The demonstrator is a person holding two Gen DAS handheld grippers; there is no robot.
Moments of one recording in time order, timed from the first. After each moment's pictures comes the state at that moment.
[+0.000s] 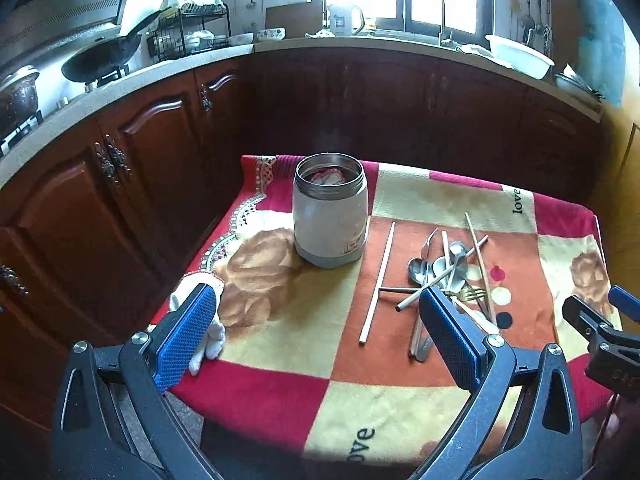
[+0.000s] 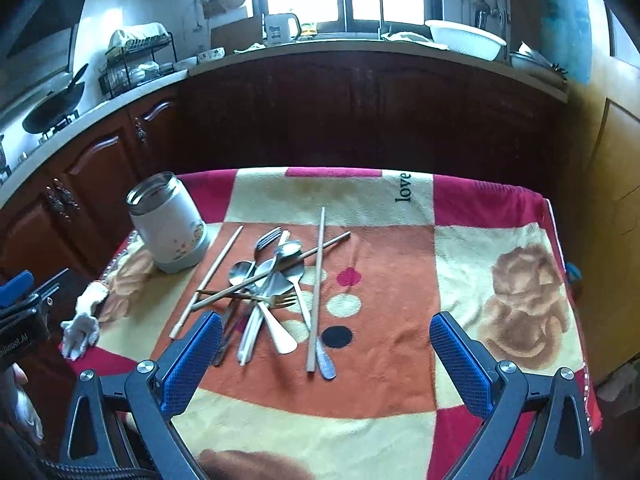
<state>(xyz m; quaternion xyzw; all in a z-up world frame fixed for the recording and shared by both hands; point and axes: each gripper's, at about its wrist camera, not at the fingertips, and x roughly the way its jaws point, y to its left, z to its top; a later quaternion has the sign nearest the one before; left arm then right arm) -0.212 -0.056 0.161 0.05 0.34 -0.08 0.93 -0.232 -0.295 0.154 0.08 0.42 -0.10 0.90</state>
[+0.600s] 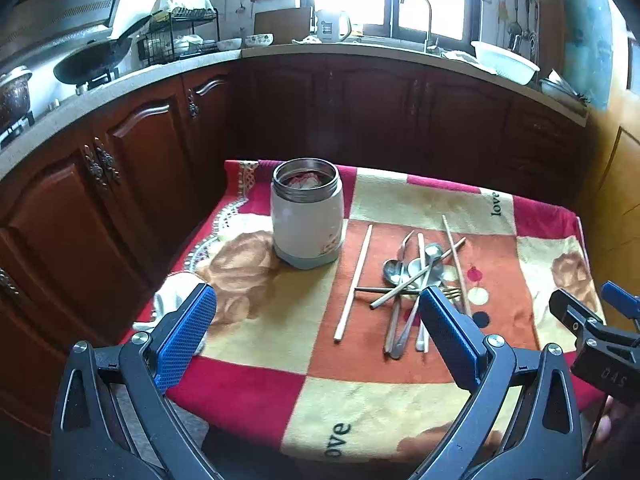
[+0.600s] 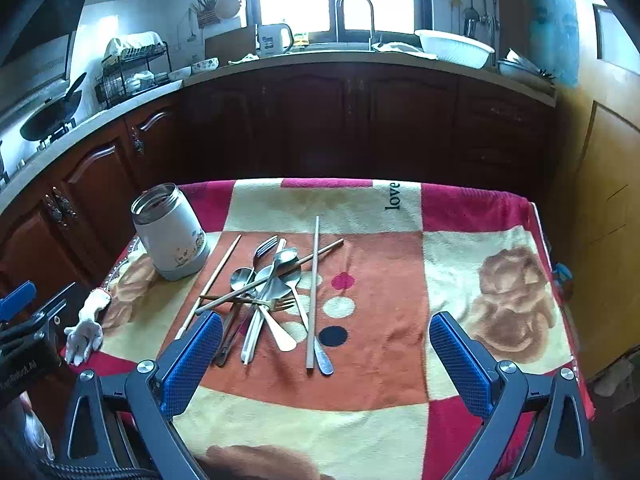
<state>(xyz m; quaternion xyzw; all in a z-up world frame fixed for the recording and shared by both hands) -0.217 -0.070 0.169 0.03 0.34 -0.10 0.93 -0.246 -0.292 0.169 0.07 0.40 -0.12 0.91</state>
